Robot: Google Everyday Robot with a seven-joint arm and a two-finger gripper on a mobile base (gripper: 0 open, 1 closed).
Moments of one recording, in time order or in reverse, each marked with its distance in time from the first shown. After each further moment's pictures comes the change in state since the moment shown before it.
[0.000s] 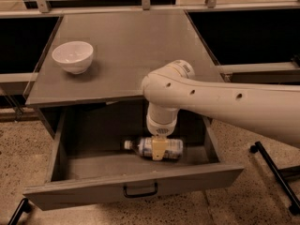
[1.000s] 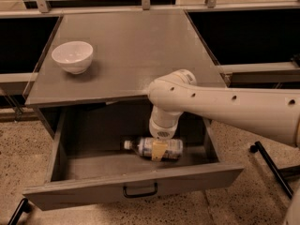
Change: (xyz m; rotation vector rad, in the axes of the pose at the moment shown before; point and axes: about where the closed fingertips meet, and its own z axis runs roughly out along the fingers) arm 0.007 -0.005 0.041 -0.058 -0.046 0.091
